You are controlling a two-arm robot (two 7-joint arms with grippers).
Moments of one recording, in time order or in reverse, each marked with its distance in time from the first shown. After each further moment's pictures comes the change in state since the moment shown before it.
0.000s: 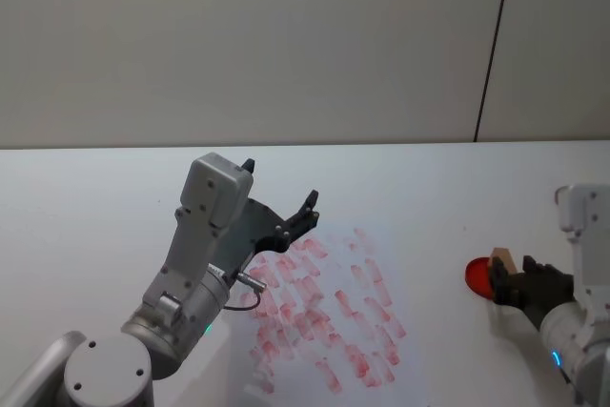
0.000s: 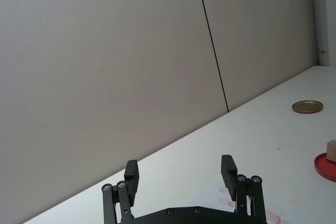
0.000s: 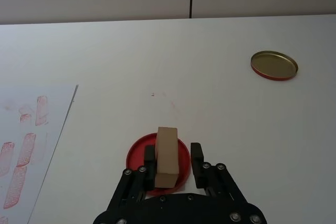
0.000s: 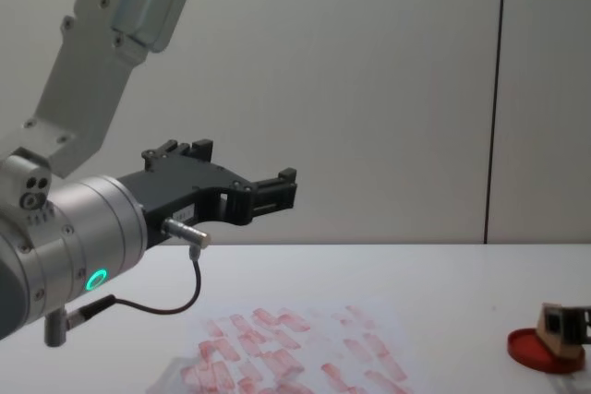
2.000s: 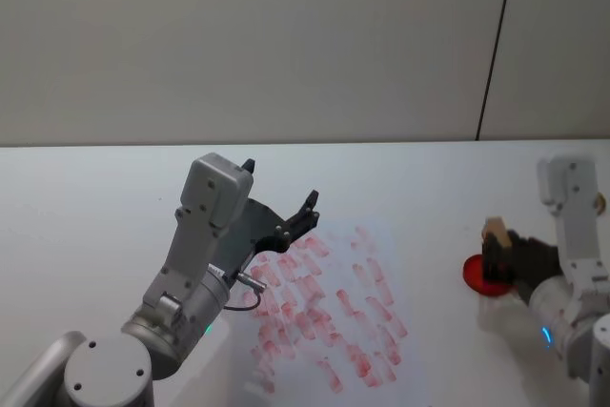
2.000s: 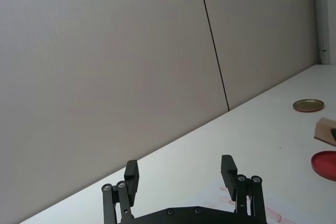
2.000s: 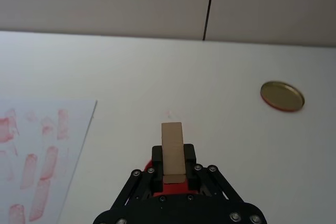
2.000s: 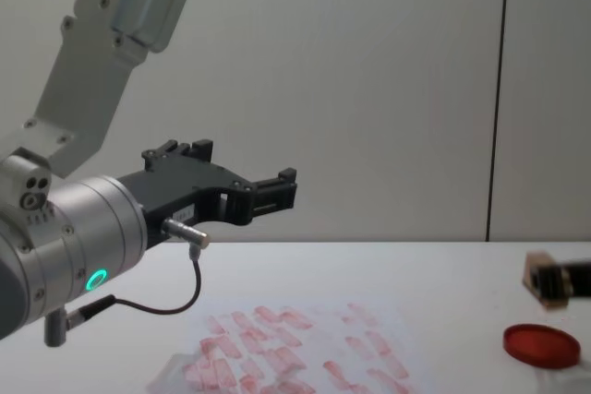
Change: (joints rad) left arm 0.000 0.000 0.000 0.000 0.000 0.000 0.000; right arm 0.034 -0.039 0.000 -0.037 -0.111 0.073 0.049
